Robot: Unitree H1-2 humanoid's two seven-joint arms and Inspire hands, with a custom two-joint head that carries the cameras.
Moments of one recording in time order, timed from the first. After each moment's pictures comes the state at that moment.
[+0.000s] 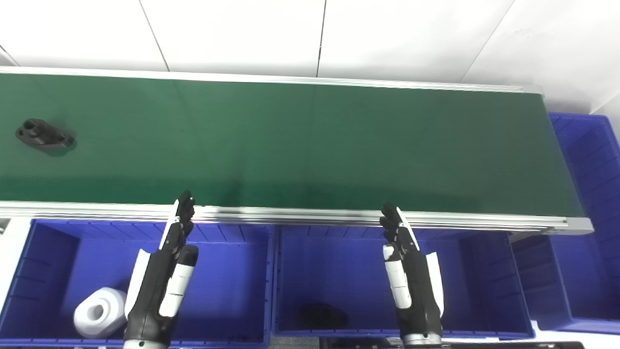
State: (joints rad) left arm 0.70 0.05 -0.17 -0.55 0.14 -0.02 -0.10; right arm 0.68 -0.01 0.44 -0.41 -0.24 -0.01 -0.32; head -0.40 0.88
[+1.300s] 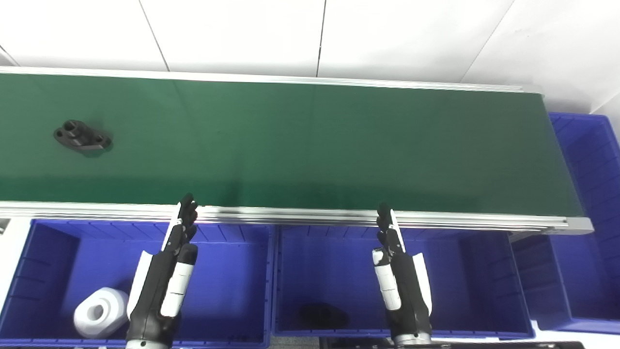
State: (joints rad) left arm 0.70 0.05 -0.18 -0.55 0.11 0.02 -0.10; right arm 0.66 -0.02 0.46 -0.36 -0.21 -0.05 -0.29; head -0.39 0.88
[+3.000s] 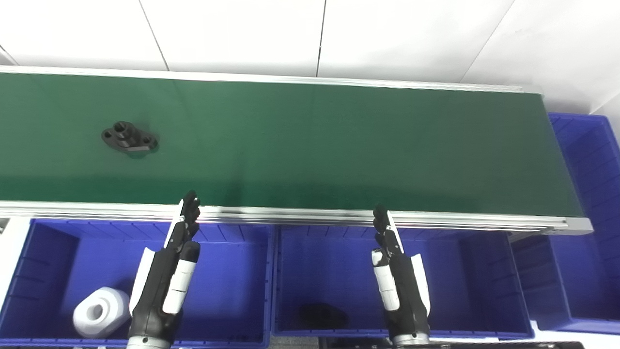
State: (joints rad) left arm 0.69 0.05 -0.19 -0.54 0.11 0.02 -0.10; right arm 0.66 -0.02 0.46 -0.34 -0.19 -0.05 -0.29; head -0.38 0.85
